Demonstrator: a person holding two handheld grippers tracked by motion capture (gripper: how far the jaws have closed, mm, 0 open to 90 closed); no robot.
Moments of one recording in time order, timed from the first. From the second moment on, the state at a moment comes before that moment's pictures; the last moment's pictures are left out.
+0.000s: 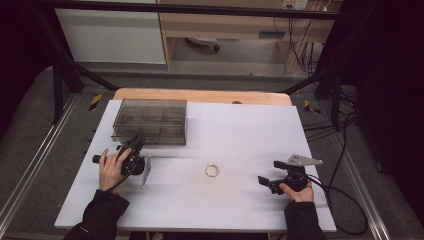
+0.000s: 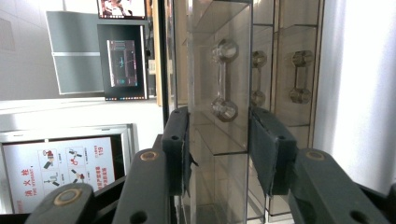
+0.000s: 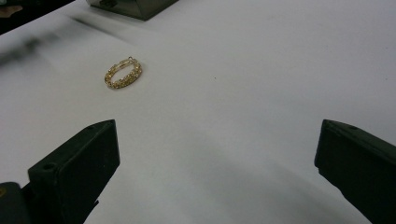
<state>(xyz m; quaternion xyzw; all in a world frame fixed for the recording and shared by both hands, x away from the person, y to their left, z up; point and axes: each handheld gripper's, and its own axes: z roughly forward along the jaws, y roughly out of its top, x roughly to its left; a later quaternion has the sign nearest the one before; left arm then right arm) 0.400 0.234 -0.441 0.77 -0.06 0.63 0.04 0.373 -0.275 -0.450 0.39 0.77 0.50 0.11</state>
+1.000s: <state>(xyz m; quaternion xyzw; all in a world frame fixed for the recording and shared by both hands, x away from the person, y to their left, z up) 0.383 0.235 -0.444 0.77 -0.06 0.63 0.04 0.373 -0.275 -0.450 0.39 0.77 0.50 0.11</state>
